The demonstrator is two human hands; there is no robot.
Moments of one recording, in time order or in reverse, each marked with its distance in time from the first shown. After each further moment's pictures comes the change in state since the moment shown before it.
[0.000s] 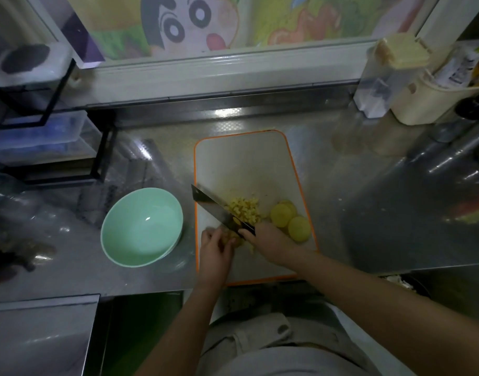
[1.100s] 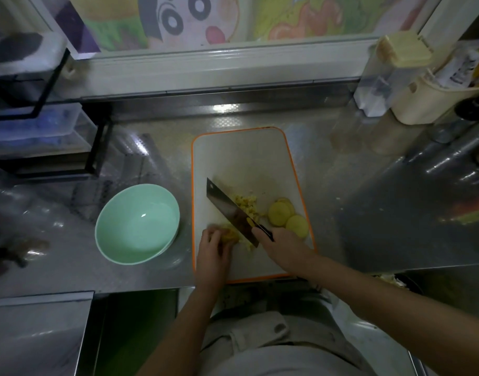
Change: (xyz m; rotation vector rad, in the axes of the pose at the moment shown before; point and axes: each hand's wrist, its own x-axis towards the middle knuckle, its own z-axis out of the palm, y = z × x) left_hand -0.007 -0.010 0.007 0.063 0.046 0.099; right_hand -0.037 0.012 -0.016 0.204 0.043 0.038
